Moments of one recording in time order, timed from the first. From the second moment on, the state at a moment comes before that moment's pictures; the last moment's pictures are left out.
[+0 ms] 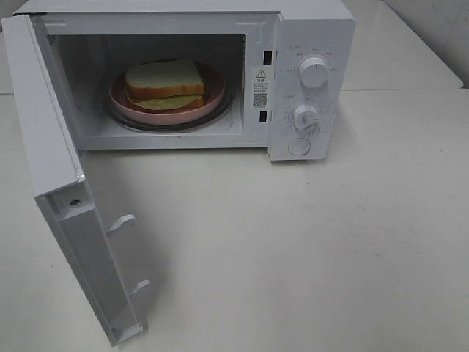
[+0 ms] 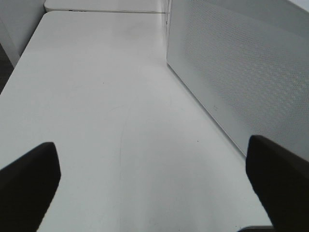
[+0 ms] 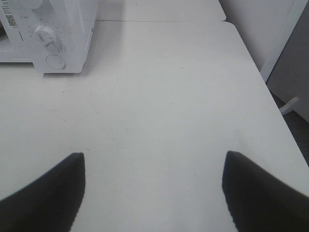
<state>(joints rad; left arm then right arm) 0.01 0.00 -0.52 -0.05 1.07 0.00 0.00 0.00 -0.50 -0.08 1.01 0.03</state>
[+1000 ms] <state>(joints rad) 0.01 0.00 -0.52 -0.05 1.07 0.00 0.00 0.00 -0.50 -0.08 1.01 0.03</state>
